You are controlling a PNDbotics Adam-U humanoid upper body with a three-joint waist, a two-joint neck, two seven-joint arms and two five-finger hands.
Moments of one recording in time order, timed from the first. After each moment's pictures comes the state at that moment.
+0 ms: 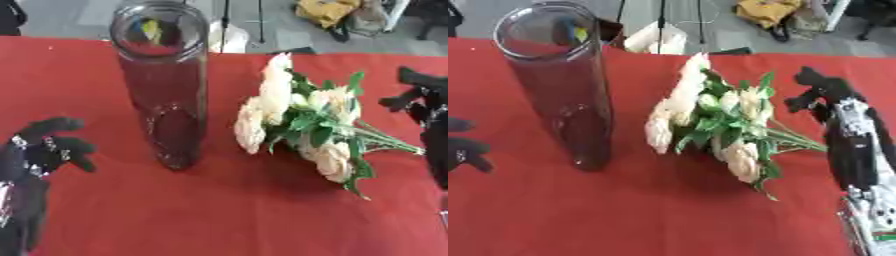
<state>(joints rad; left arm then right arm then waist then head) -0.33 0.09 -0.07 -1.98 -0.10 -0.27 -0.06 -0.34 -0.31 -0.17 -1.98 -0.02 -0.14 0.01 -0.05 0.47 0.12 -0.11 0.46</state>
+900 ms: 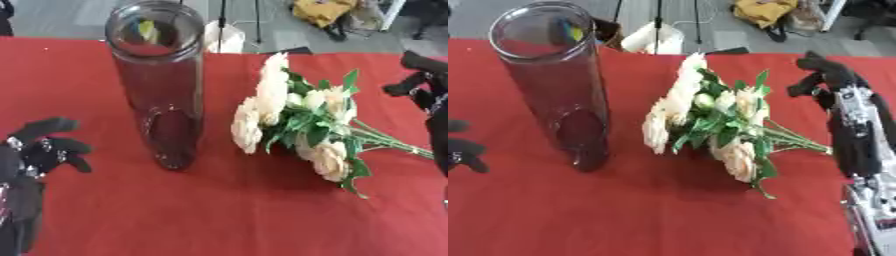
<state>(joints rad) -0.33 0.09 -0.07 -1.98 -0.10 -0.27 -0.06 -0.37 -0.40 -0.17 -1.96 0.05 -0.14 0.00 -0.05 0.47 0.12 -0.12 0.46</state>
